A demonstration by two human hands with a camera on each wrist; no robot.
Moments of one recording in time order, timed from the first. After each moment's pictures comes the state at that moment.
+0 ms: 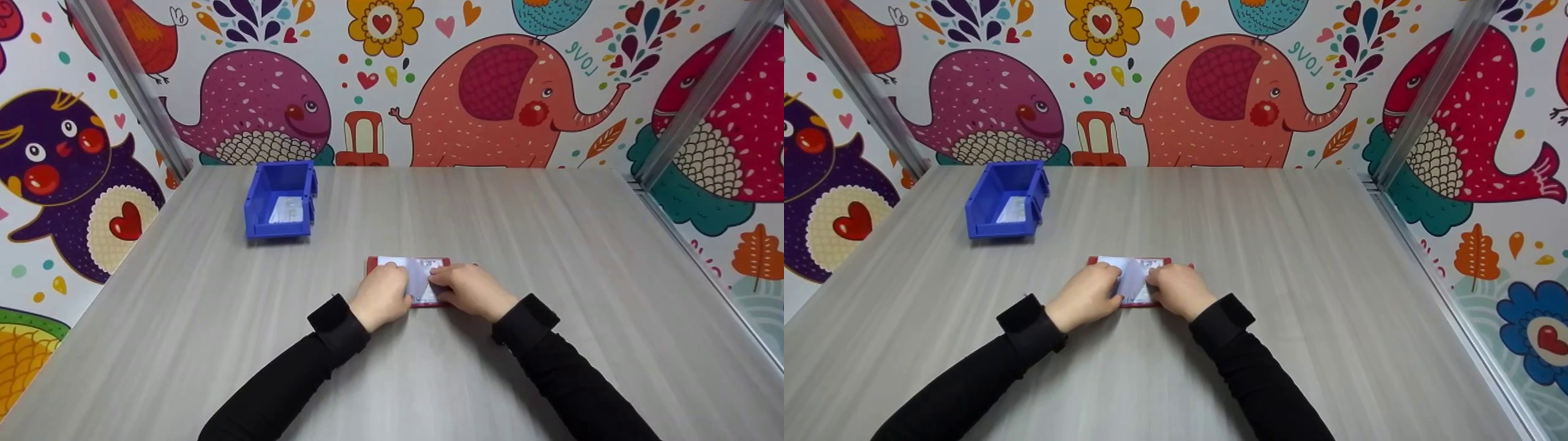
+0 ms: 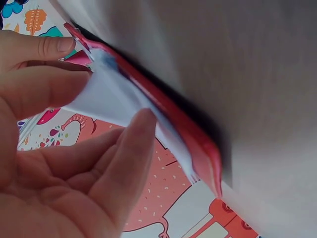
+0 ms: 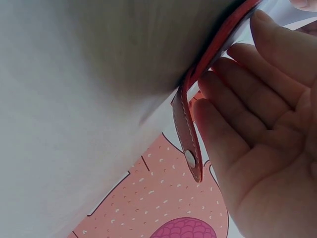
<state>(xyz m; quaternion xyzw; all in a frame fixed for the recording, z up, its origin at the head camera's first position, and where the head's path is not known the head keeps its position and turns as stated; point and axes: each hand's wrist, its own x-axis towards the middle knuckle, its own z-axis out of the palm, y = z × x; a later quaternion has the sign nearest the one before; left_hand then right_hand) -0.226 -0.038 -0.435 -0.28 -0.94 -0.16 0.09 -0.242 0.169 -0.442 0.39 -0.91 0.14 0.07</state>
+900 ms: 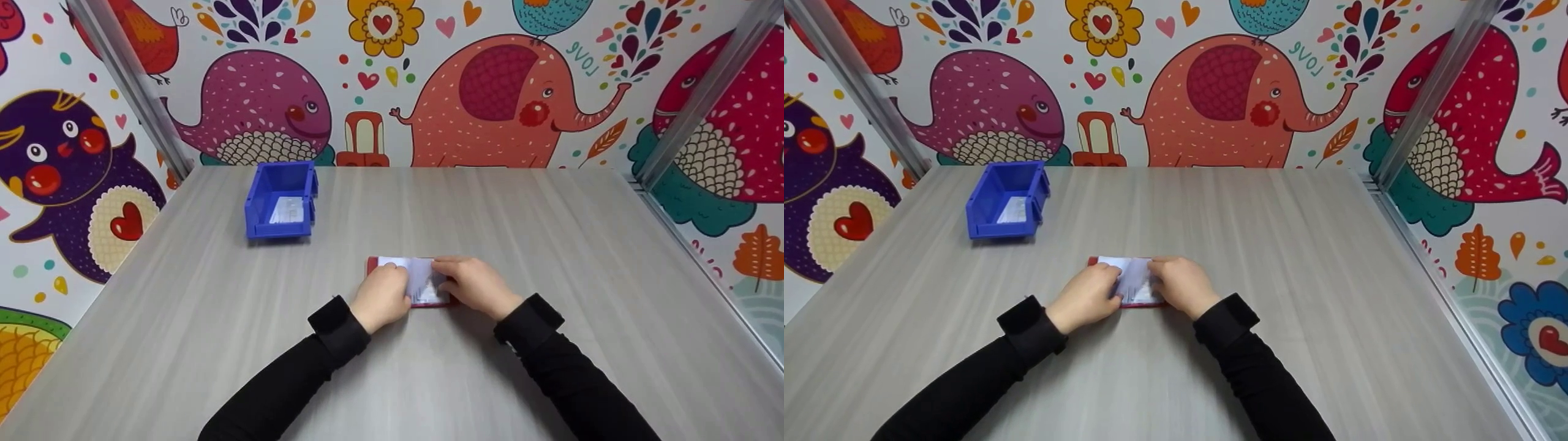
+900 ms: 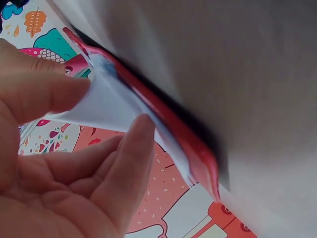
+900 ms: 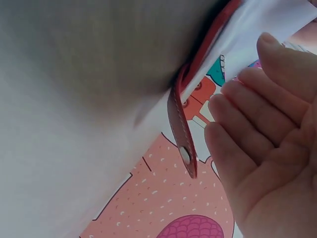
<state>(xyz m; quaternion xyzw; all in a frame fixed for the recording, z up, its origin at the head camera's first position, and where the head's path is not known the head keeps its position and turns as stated) -0.226 -0.038 -0.438 -0.27 -0.94 -0.16 0.09 -0.244 0.172 -0.435 0.35 -0.91 0.20 0.09</state>
